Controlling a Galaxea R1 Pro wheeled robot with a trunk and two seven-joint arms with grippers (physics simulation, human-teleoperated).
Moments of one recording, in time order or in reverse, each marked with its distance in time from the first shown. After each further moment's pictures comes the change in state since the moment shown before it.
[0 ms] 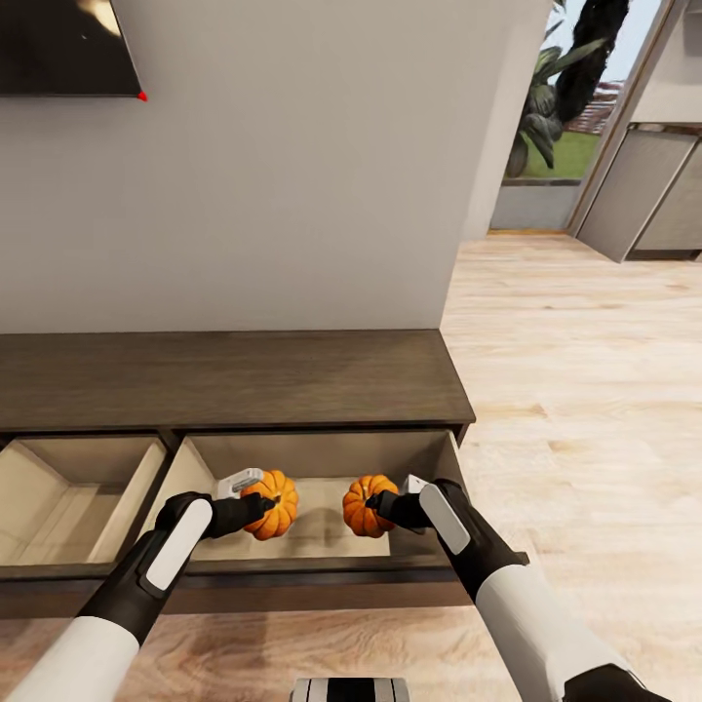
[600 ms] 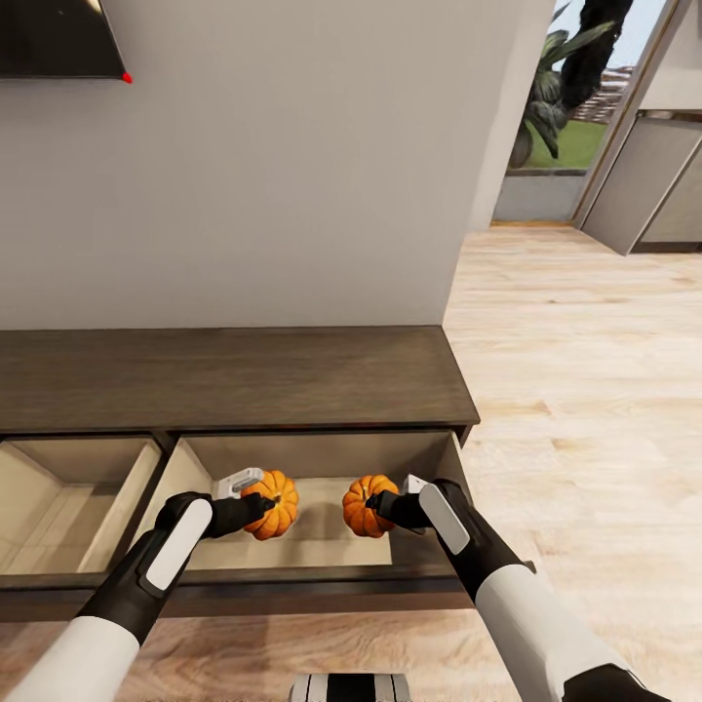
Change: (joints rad) left arm 0.000 0.000 0.000 0.000 0.000 0.001 0.000; right arm -0.001 0.001 0.000 0.000 0.000 0.000 -0.003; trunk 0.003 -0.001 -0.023
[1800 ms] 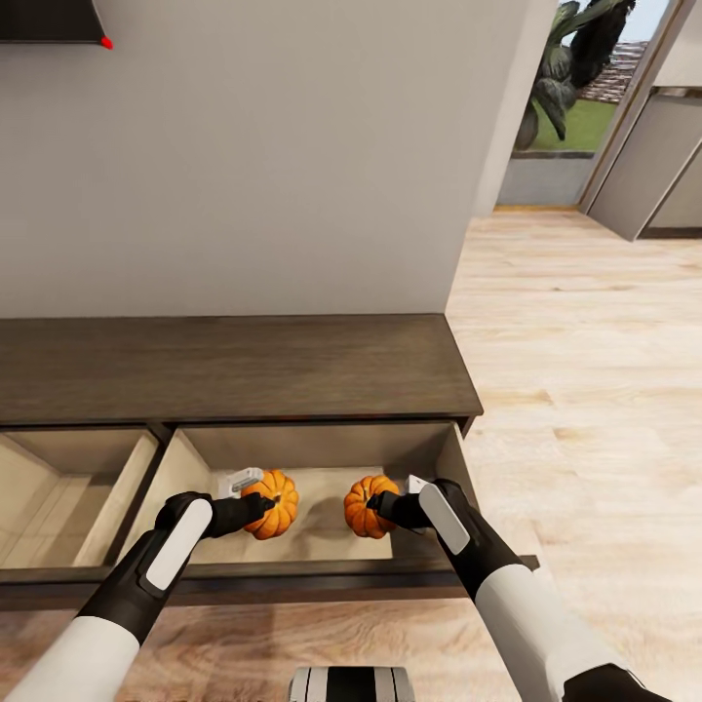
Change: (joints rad) left arm 0.000 0.000 0.000 -0.001 0.001 0.000 0.000; right arm 0.000 0.000 0.000 0.000 0.001 0.001 -0.014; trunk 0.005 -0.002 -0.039
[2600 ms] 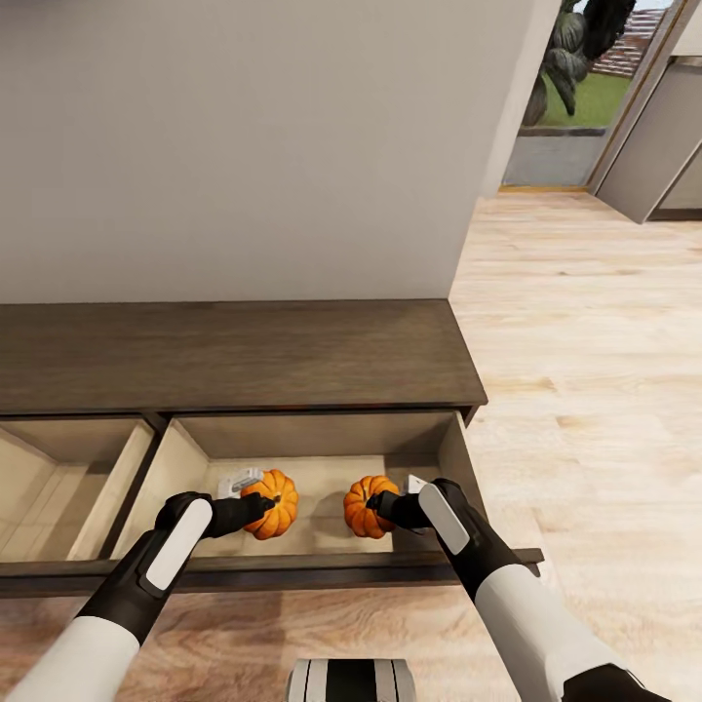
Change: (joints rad) left arm 0.000 0.000 0.001 0.001 0.000 -0.001 -0.001; right arm 0.000 0.002 0.000 0.000 -0.001 -0.001 0.000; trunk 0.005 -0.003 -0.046
